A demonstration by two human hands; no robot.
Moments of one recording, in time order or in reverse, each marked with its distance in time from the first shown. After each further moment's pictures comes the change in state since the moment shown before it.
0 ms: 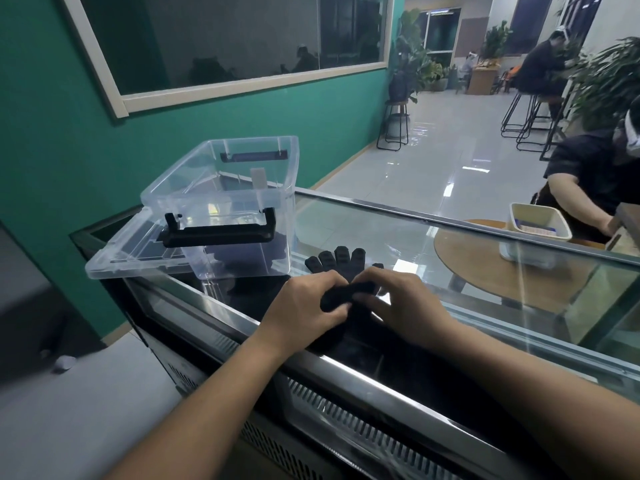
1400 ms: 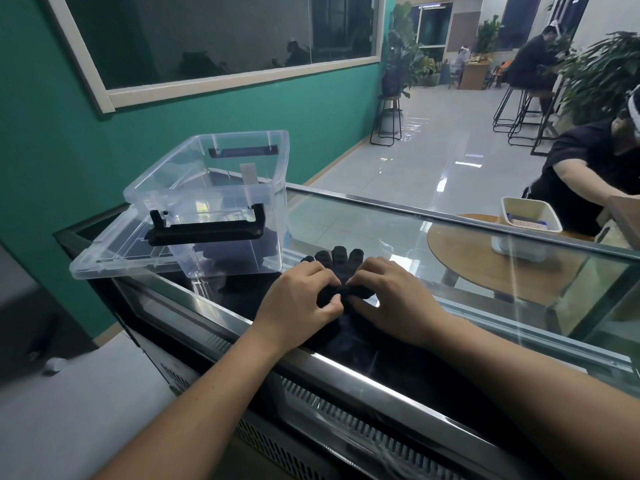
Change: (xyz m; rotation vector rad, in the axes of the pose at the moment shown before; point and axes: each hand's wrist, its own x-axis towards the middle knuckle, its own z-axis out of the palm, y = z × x) left_hand 0.005 -0.005 0.011 0.197 0.041 0.000; right_hand 0.002 0.004 0.005 -0.198 0.005 -0.057
